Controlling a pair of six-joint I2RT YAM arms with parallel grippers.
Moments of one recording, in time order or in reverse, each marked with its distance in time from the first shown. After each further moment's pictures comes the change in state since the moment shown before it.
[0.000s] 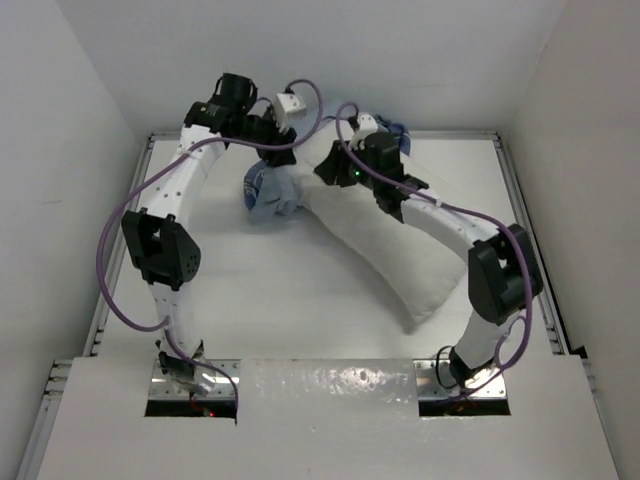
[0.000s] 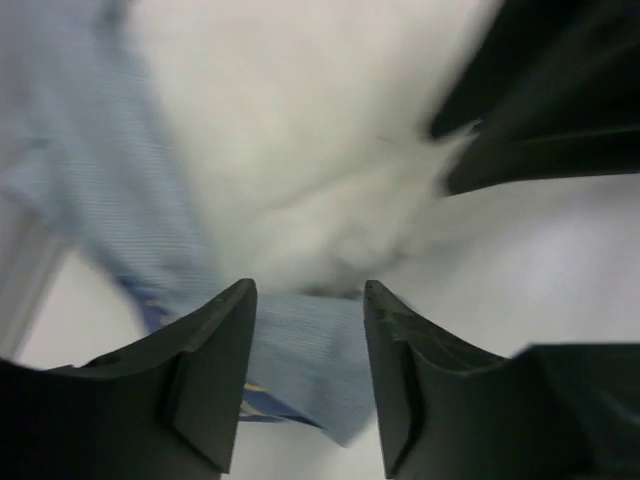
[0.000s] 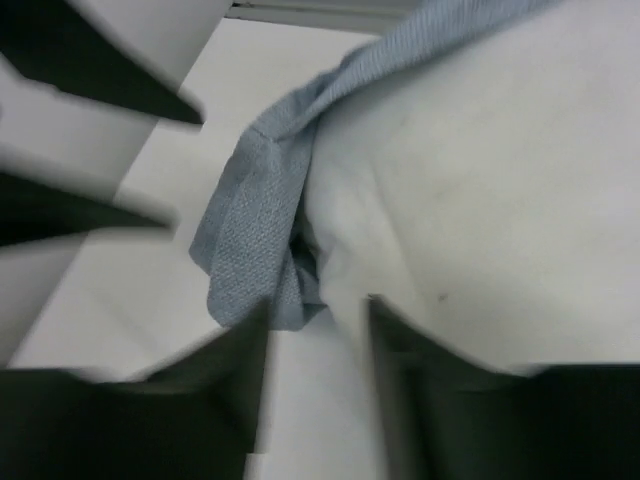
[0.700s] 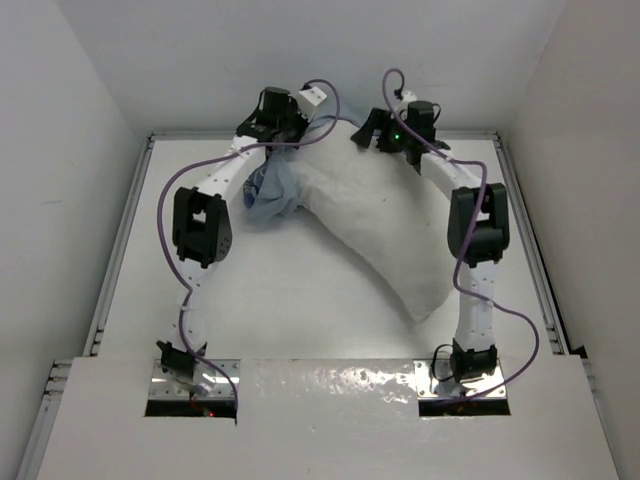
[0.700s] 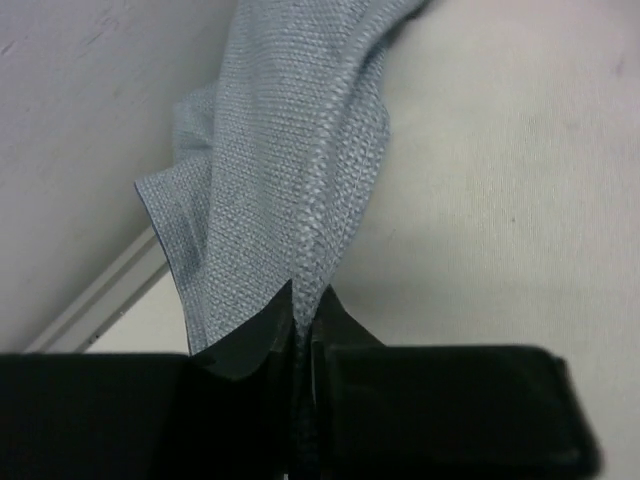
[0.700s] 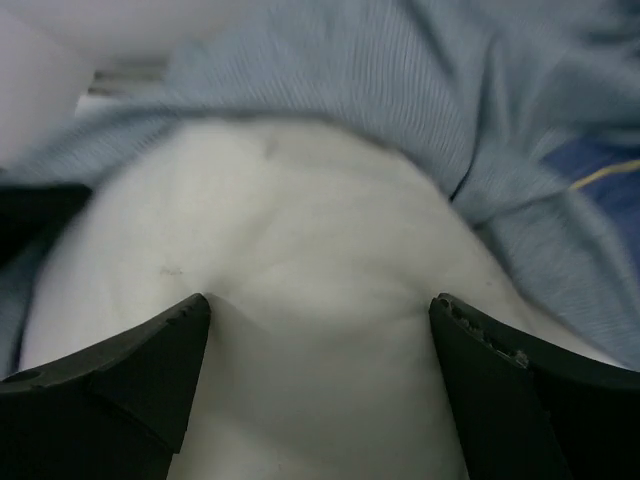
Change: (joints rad) left arm -0.084 0.352 0.093 0.626 -0.546 -0.315; right arm -0.357 0.436 0.512 -0.105 -0.214 -0.042
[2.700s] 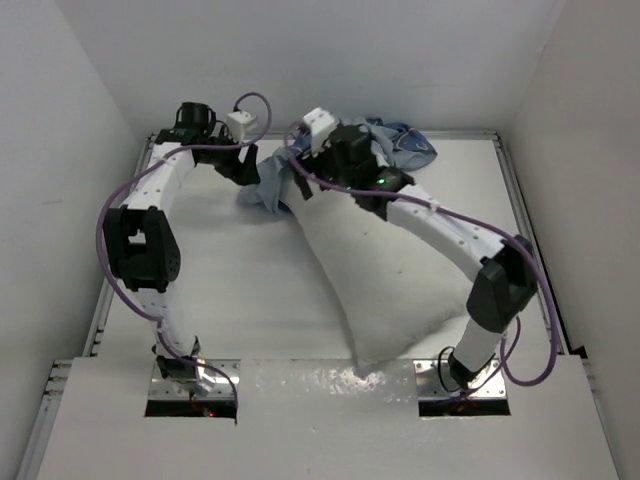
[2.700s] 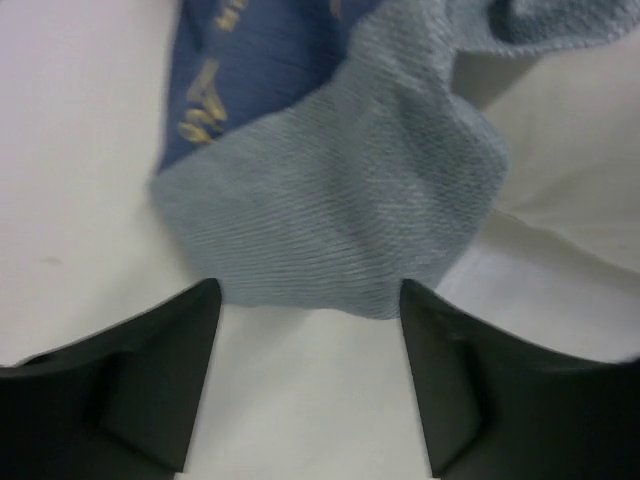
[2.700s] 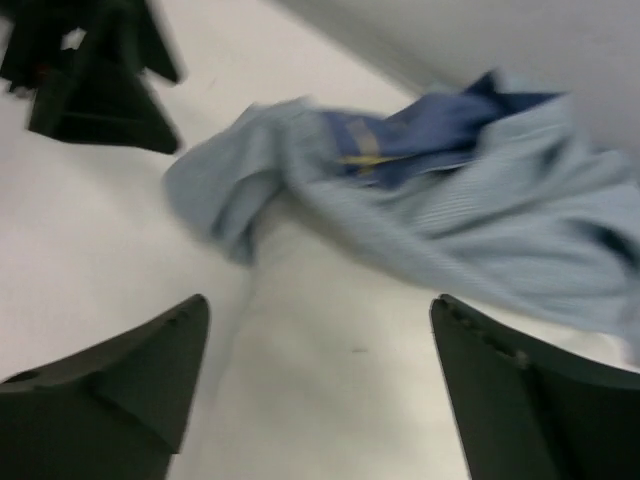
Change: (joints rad) left arm 0.302 -0.432 -0.433 -0.358 0.405 0.048; right arm 0.473 -0.508 -0.251 -0.274 0.433 -0.413
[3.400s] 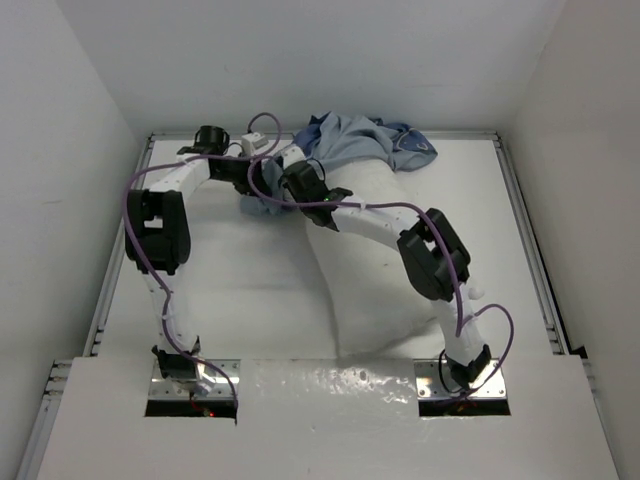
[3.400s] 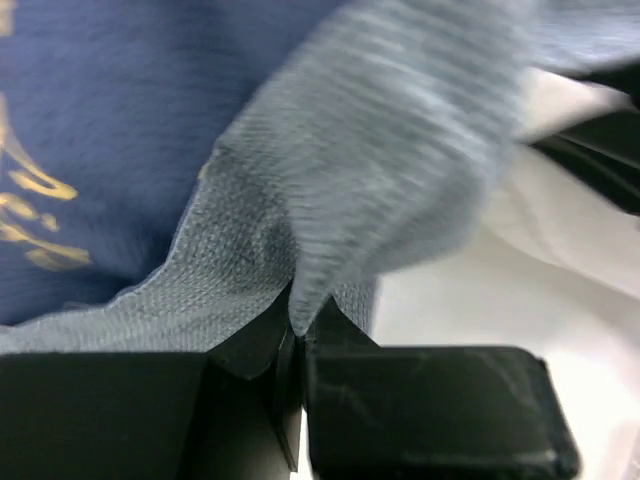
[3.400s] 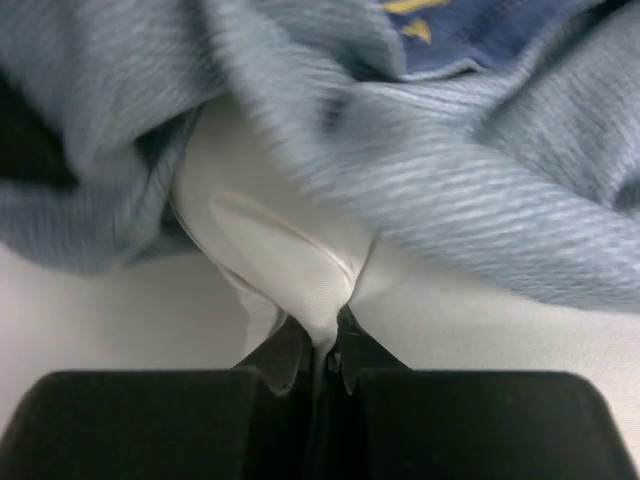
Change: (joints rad) left arm -0.009 0.204 -0.105 0.159 0.273 -0.028; right arm 0.146 0.454 0.085 0.106 0.430 -0.050
